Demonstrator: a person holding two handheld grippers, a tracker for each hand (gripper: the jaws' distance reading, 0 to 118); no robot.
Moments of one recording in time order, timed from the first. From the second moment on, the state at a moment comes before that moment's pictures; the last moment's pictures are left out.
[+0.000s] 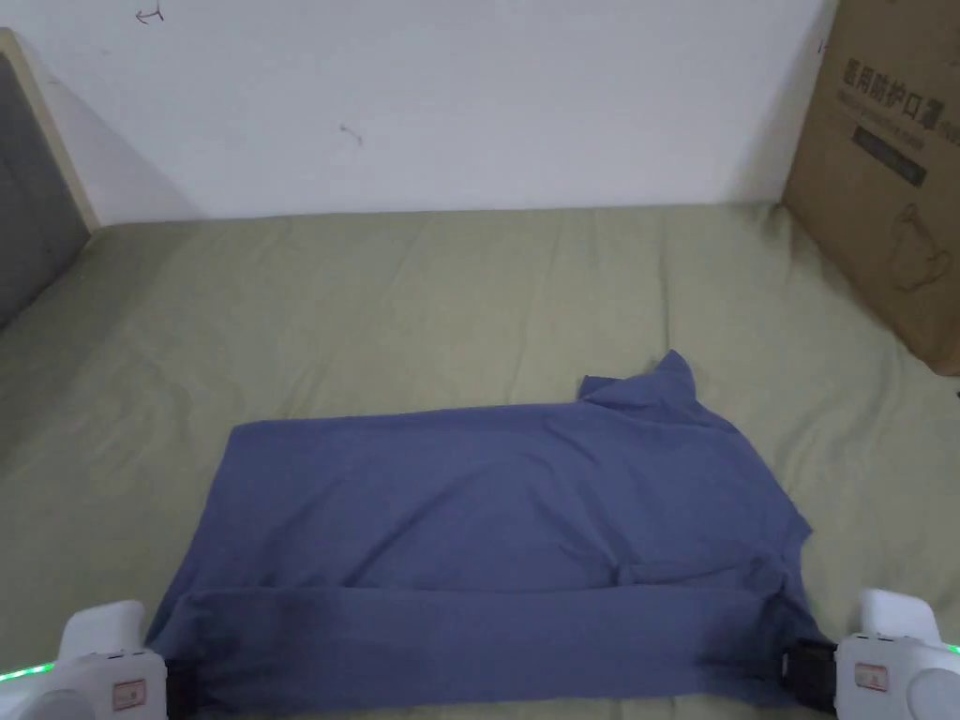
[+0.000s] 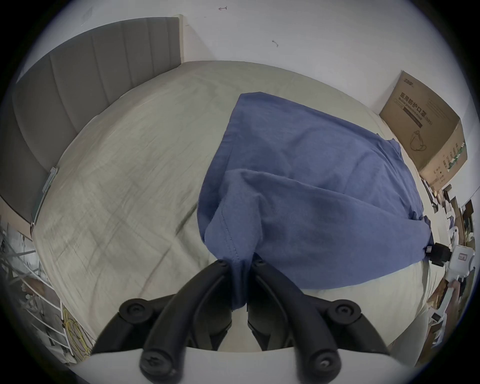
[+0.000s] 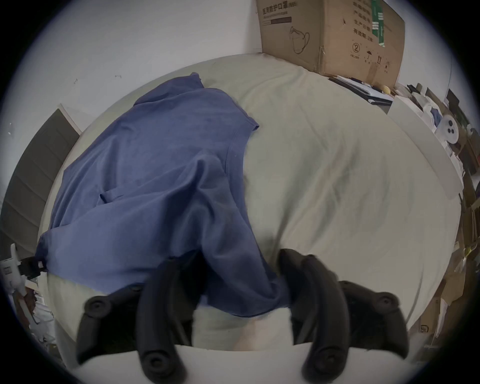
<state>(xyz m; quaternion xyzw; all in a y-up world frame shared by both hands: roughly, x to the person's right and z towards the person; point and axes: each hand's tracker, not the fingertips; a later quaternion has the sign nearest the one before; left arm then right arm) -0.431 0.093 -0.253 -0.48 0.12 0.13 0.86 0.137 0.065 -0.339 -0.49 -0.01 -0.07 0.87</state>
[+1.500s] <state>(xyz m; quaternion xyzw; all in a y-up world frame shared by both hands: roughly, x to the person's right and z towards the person) -0.420 0.184 -0.306 -0.37 0.10 0.12 0.92 0.135 0.162 -0.416 -0.41 0.05 -0.09 0.91</state>
